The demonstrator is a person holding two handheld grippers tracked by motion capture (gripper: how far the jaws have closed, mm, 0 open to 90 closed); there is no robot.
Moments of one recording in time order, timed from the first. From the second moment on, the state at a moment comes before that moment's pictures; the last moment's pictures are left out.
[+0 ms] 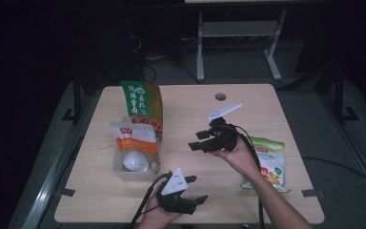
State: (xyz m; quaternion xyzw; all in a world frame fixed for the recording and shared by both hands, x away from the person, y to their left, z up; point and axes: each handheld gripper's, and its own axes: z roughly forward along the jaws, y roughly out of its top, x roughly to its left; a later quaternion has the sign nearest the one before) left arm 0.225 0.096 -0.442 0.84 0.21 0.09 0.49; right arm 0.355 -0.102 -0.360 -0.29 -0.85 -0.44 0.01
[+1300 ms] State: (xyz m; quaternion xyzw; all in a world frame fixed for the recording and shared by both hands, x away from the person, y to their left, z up) left arm 0.270 -0.013 -0.437 0.85 0.20 0.04 0.49; right arm 0.320 -0.296 -0.409 -0.48 -0.80 -0.36 -0.05
